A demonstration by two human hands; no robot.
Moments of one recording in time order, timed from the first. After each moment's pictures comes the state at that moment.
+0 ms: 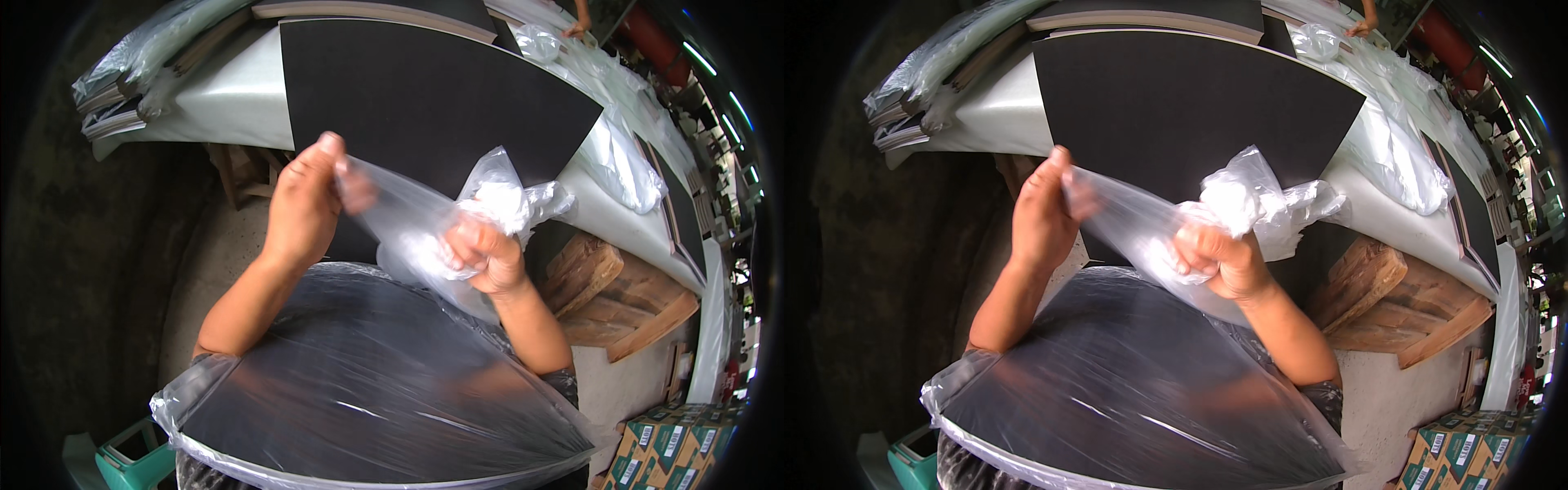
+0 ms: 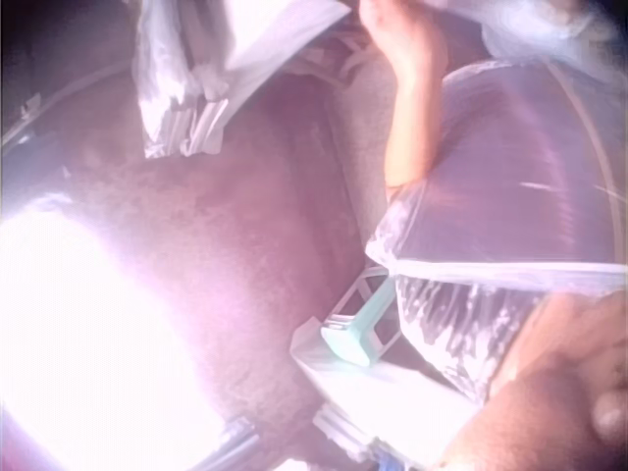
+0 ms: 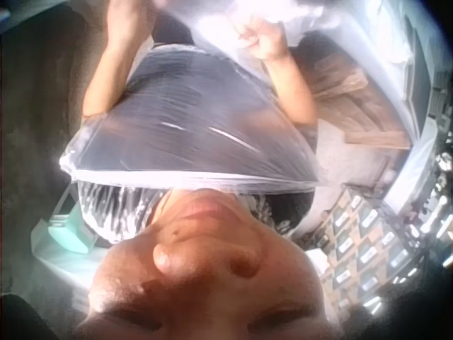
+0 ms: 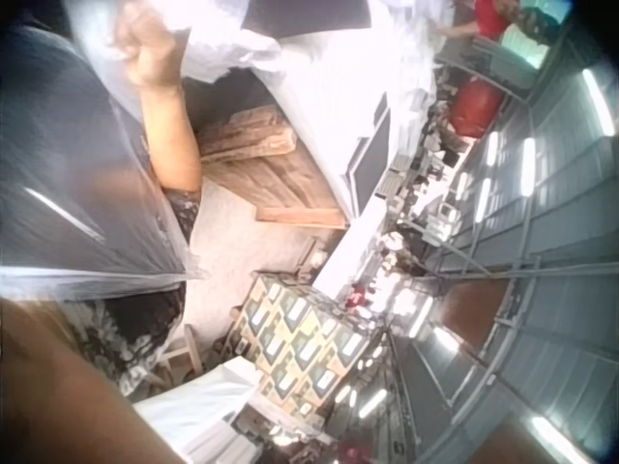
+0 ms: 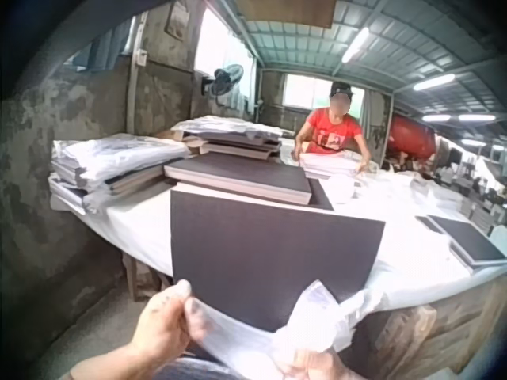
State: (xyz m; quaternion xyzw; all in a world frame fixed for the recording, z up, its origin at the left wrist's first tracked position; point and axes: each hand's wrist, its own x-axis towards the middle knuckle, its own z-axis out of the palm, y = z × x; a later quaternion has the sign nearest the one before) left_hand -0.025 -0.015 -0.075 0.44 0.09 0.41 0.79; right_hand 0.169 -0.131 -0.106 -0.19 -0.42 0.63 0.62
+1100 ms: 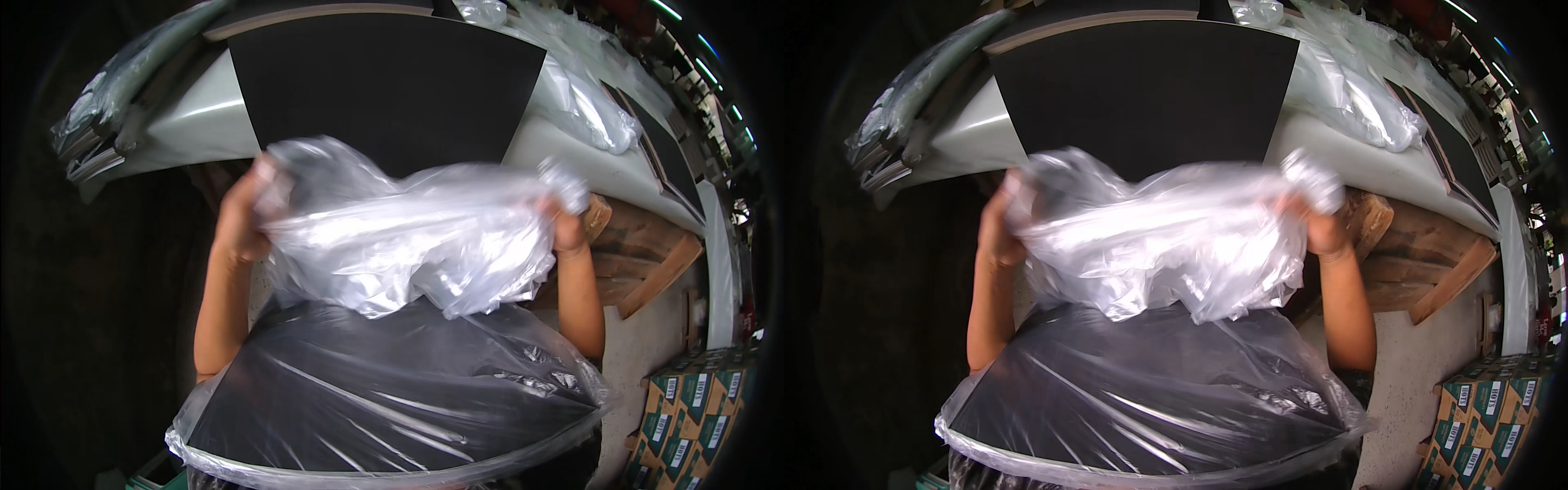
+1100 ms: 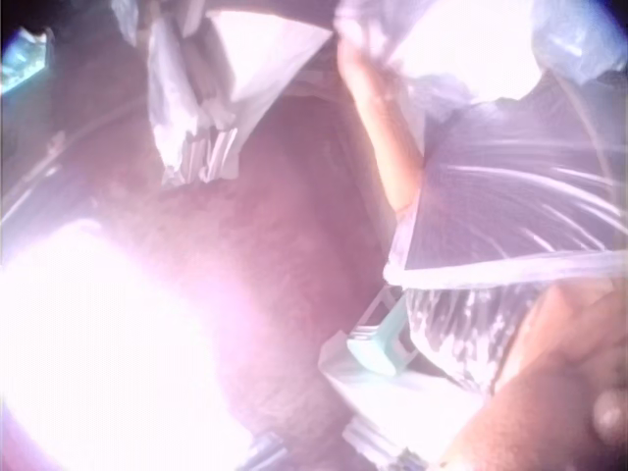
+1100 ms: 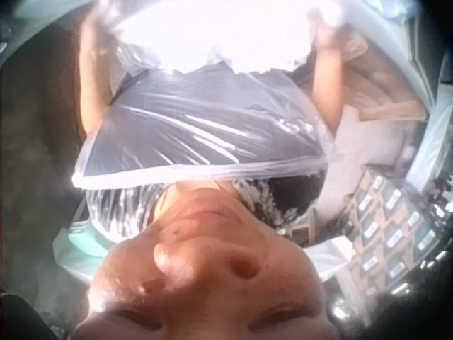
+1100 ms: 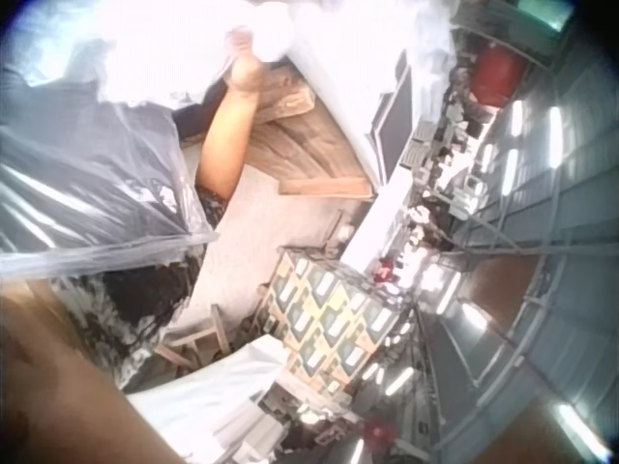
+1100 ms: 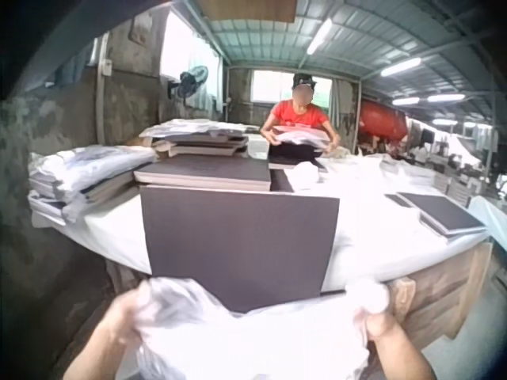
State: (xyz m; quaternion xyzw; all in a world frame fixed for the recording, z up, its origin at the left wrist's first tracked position) left_hand -0.056 -0.010 -0.094 0.42 0.30 0.36 0.78; right_hand 0.281 -0.227 -0.093 -0.46 -0.49 0.40 0.62
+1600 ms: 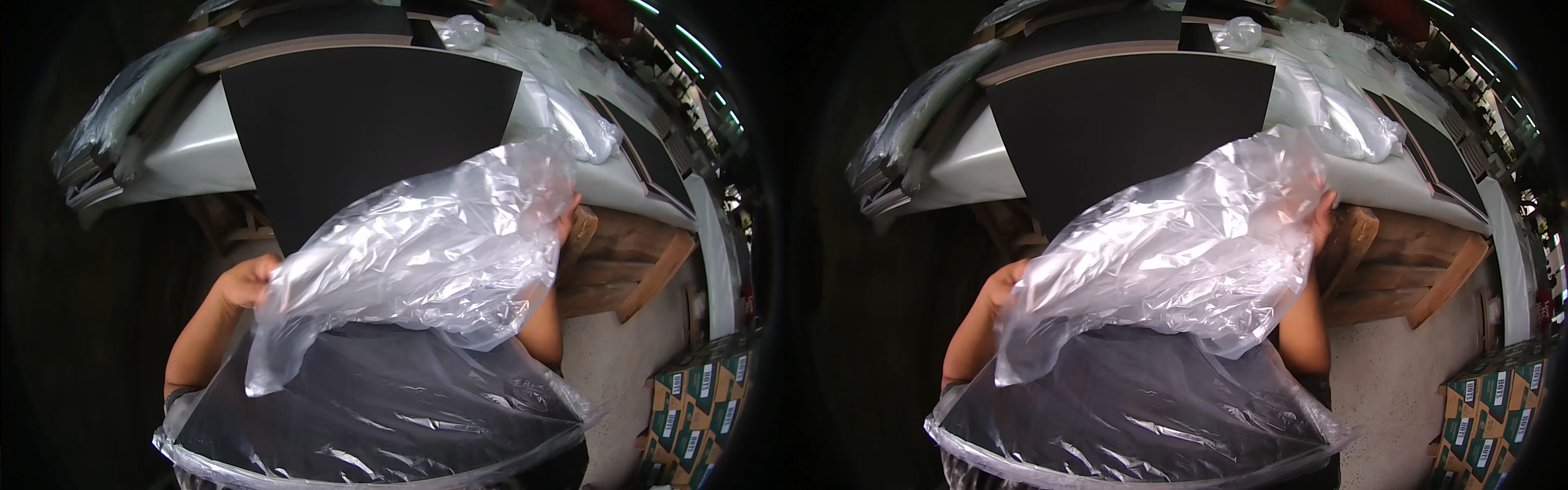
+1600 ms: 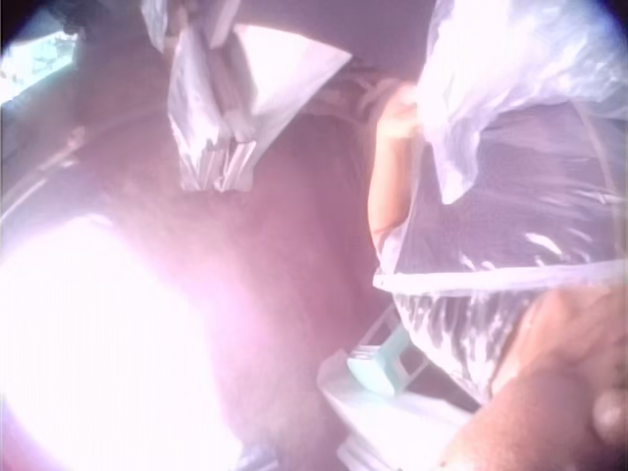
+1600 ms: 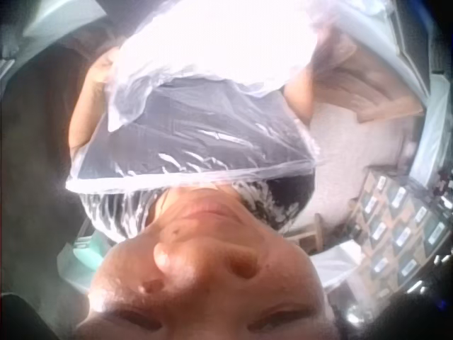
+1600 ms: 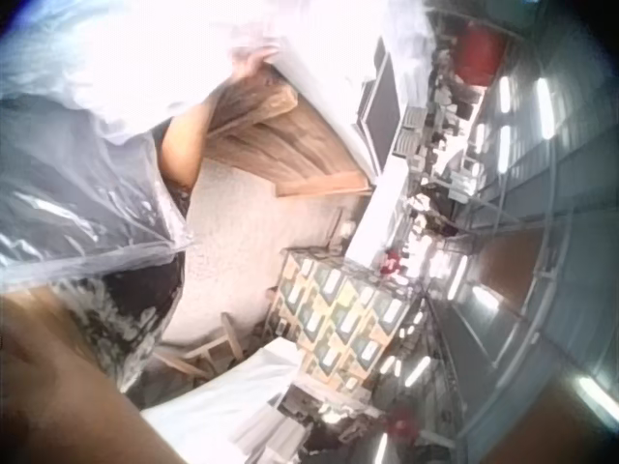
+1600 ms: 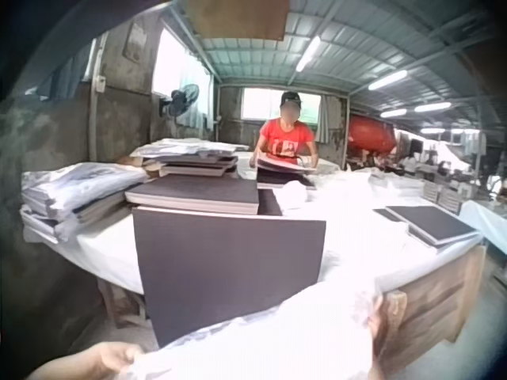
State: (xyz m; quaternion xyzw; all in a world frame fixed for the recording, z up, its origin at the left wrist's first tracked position) left_hand -0.120 0.021 -0.159 0.63 0.08 0.02 0.78; right_hand 0.272 -0.186 -0.114 -0.04 -0.45 0.47 0.76
